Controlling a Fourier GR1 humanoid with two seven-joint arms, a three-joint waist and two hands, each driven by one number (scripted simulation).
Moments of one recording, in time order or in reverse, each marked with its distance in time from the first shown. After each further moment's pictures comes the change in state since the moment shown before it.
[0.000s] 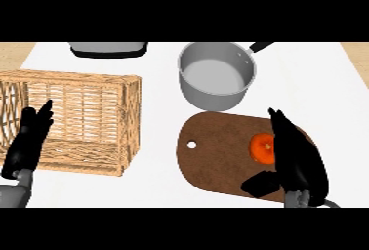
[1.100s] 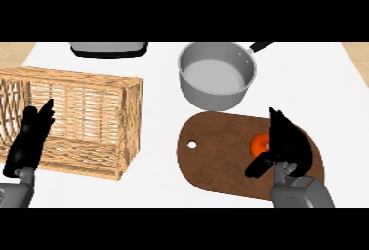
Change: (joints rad) left arm -0.009 -0.050 0.053 0.009 -0.057 -0.044 -0.002; right arm -0.036 0.102 -0.177 0.267 0.122 0.056 -0.131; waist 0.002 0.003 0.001
